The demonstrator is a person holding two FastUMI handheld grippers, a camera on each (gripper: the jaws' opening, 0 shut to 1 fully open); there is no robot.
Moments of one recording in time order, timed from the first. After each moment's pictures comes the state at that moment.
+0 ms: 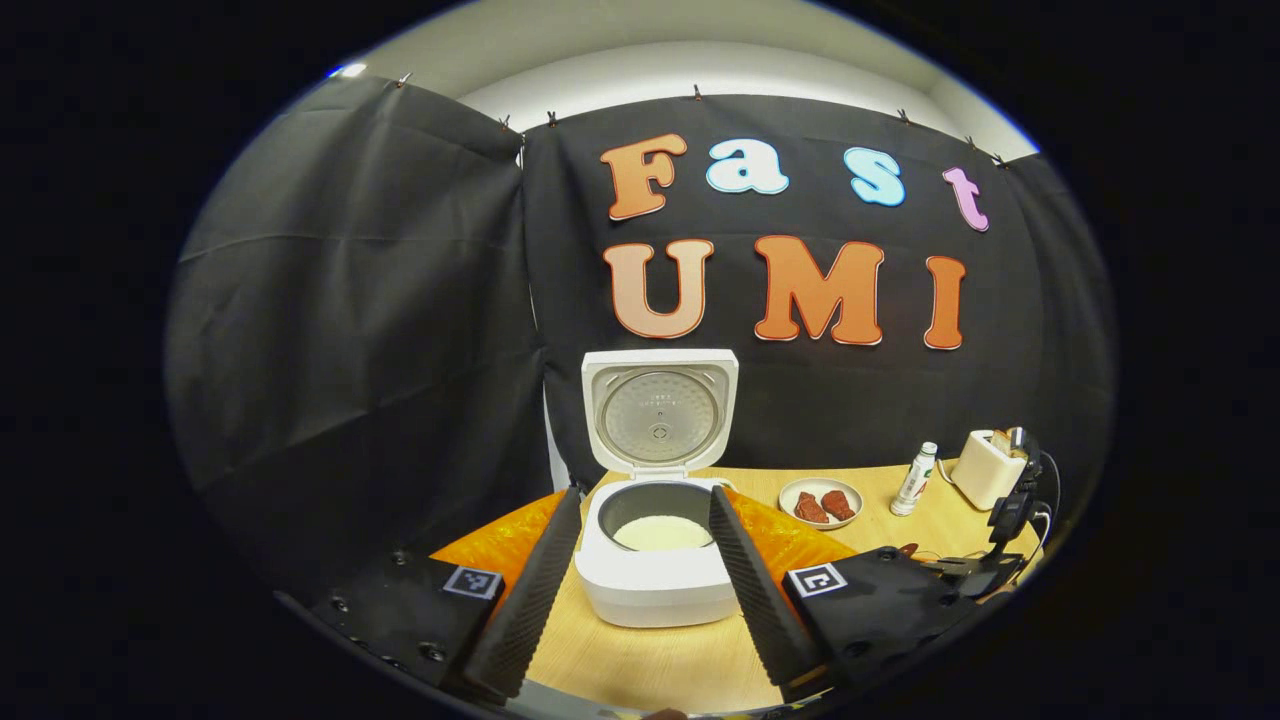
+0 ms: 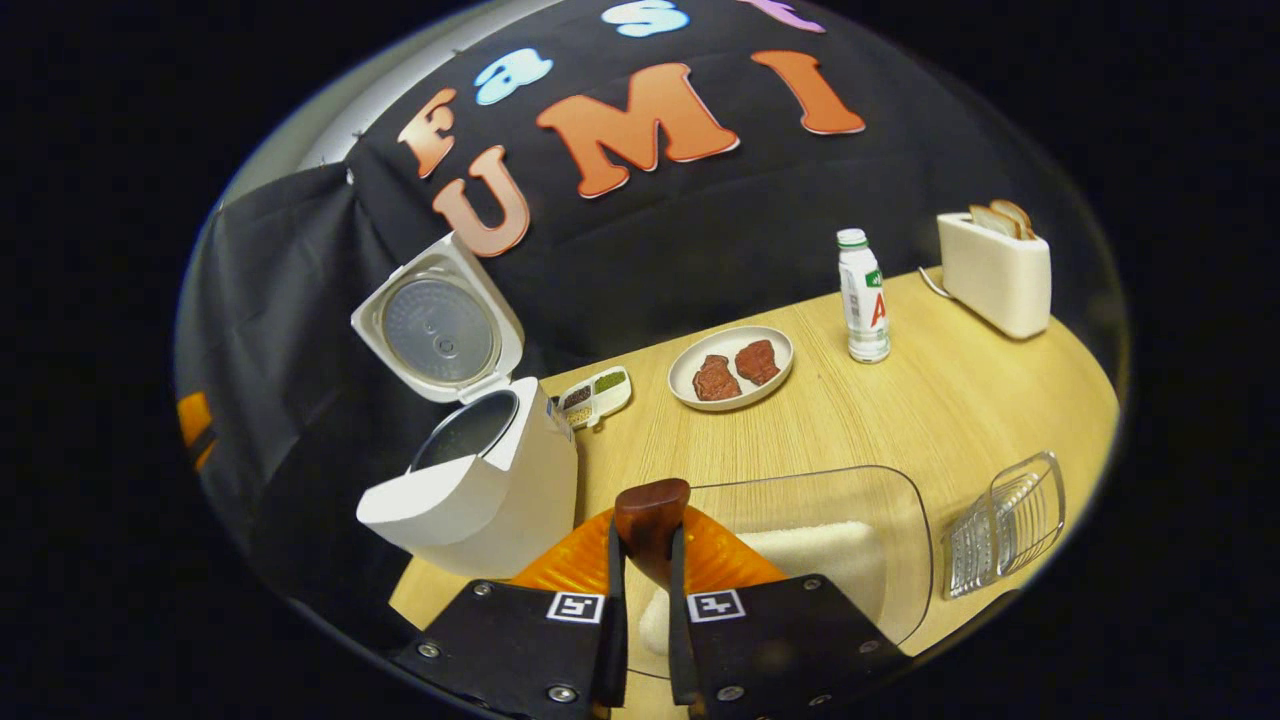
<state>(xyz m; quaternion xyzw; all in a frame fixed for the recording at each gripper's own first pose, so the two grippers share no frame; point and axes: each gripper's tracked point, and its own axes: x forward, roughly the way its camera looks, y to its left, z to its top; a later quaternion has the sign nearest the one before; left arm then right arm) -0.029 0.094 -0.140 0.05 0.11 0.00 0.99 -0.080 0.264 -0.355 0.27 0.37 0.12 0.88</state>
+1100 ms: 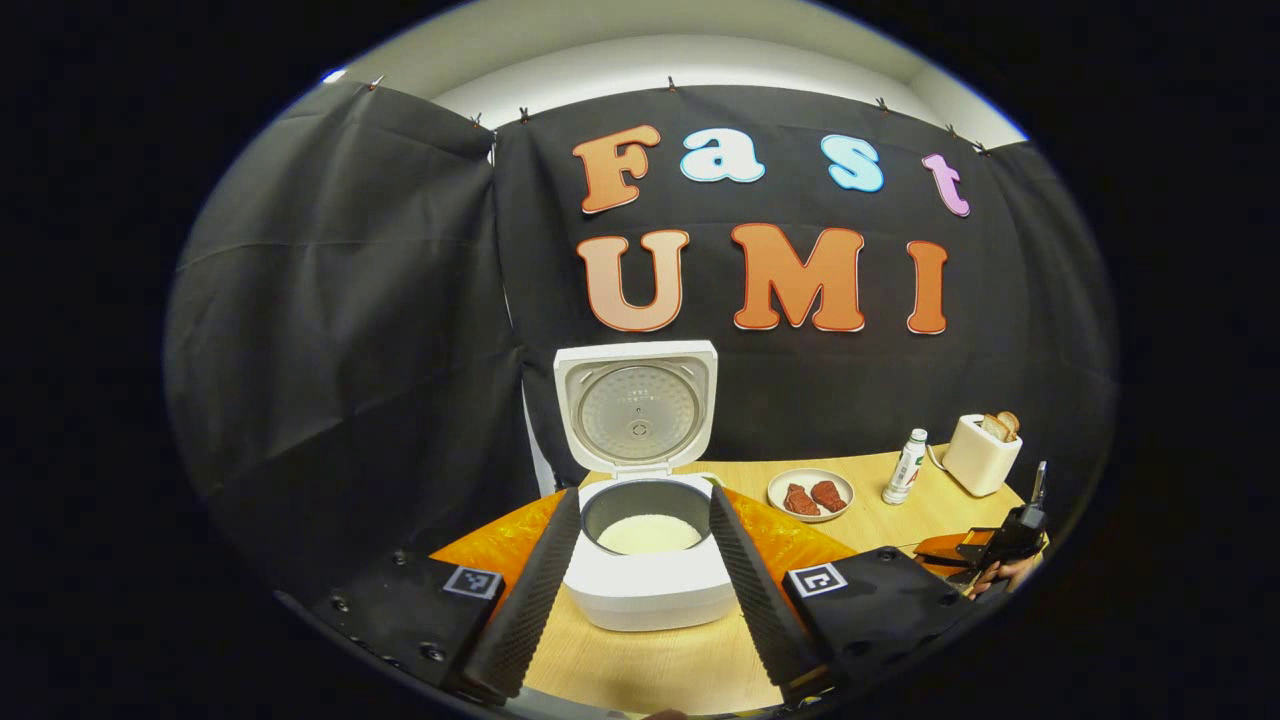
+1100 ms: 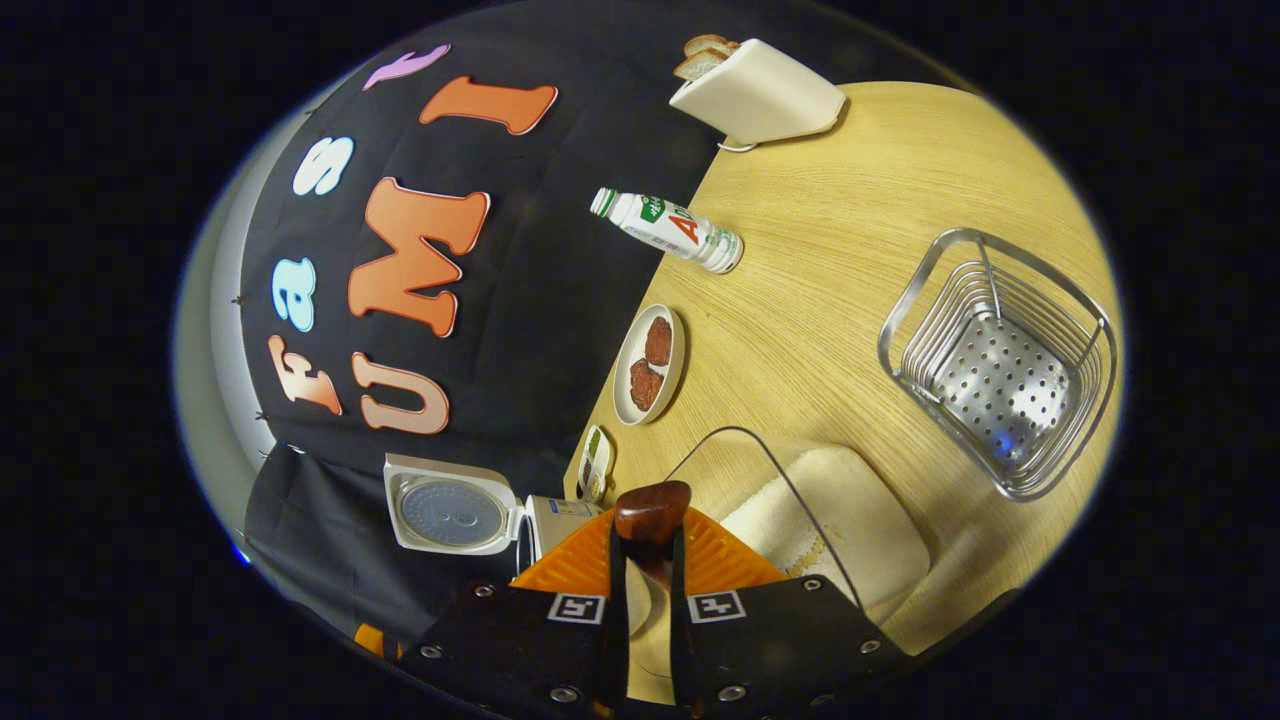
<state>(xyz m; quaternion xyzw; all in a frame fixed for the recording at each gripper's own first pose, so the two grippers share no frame) -0.008 0.073 -0.148 0.06 0.12 -0.04 0.99 -0.080 0.186 -0.393 0.59 0.38 0.00 0.72</state>
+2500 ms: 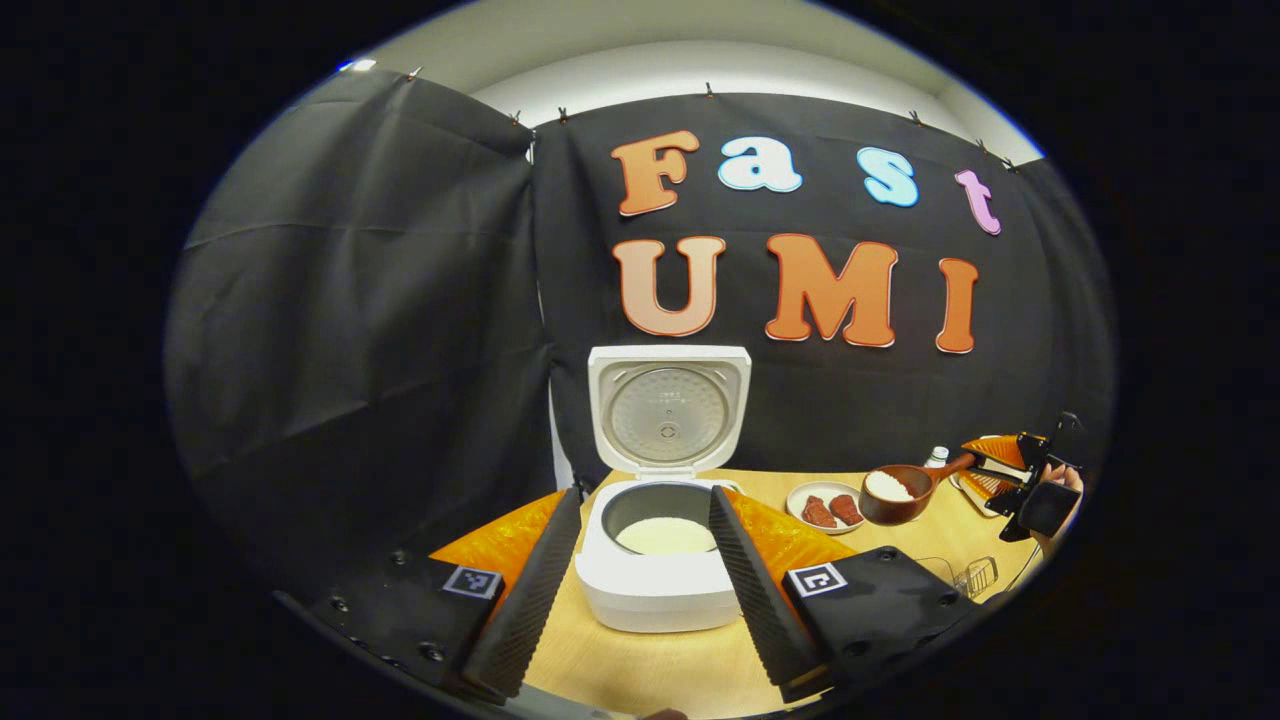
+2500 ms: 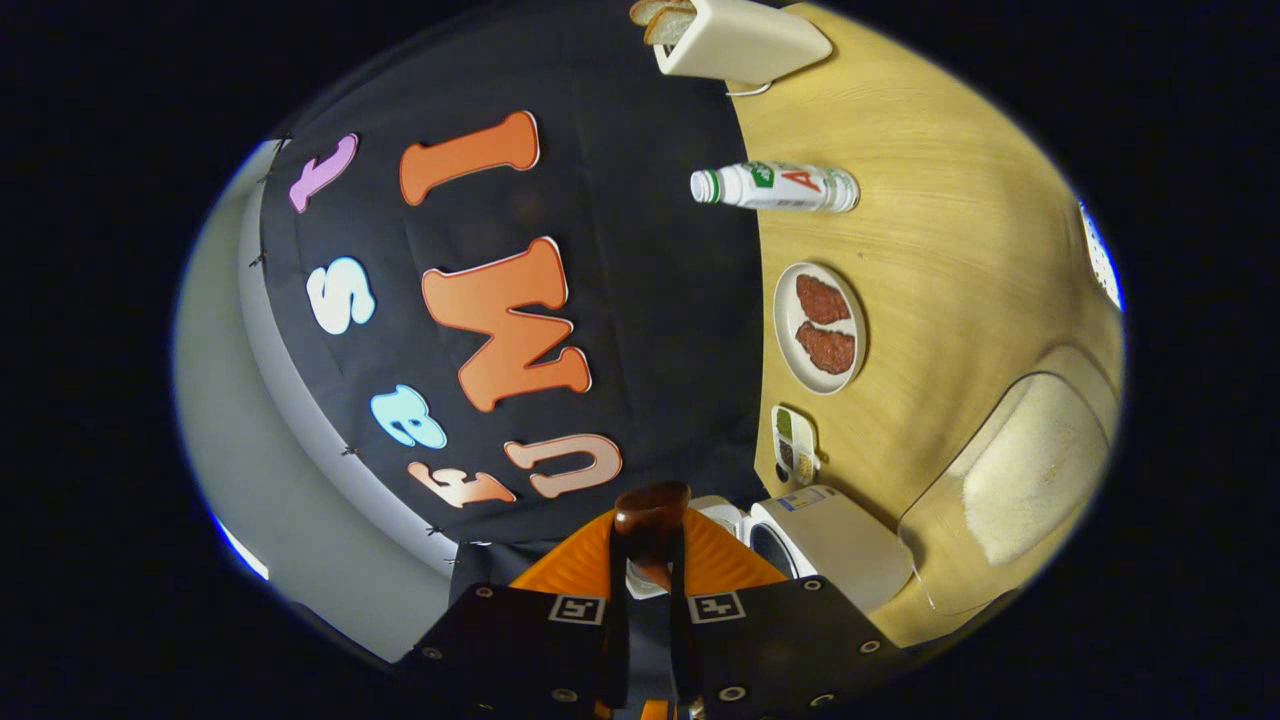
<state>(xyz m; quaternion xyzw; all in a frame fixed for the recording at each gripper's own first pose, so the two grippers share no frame) -0.016 0.114 -0.149 0.03 0.10 0.02 0.99 0.039 0.227 -0.242 0.77 0.30 0.09 0.55</state>
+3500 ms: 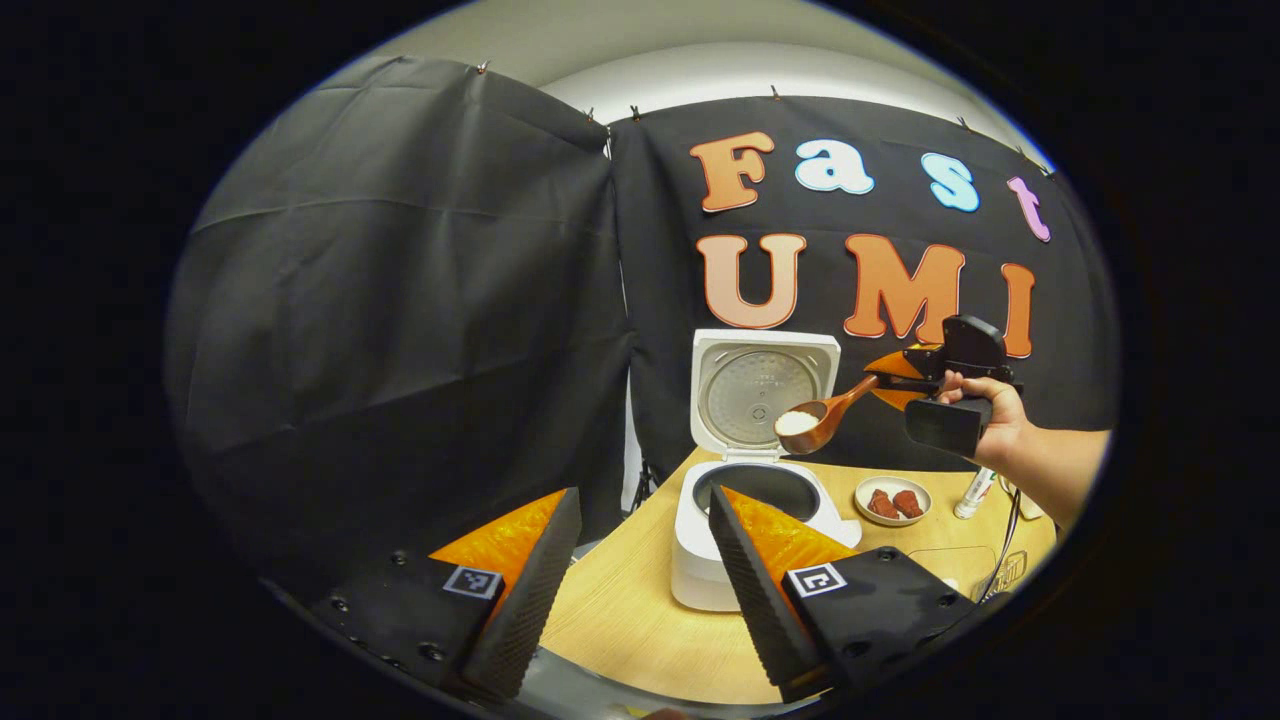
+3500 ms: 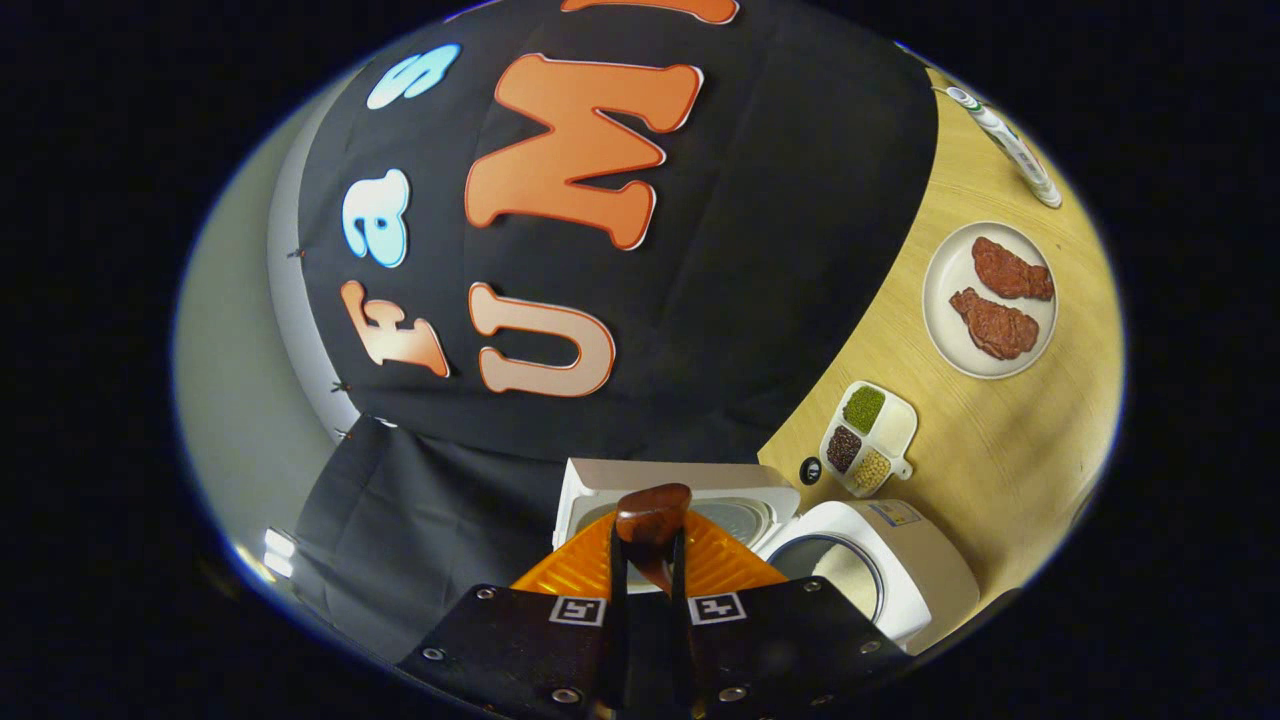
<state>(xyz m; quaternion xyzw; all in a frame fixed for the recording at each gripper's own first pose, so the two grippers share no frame) -0.060 0.193 -0.170 0.02 0.10 0.12 0.99 0.146 0.451 -0.197 0.60 0.33 0.18 0.71</state>
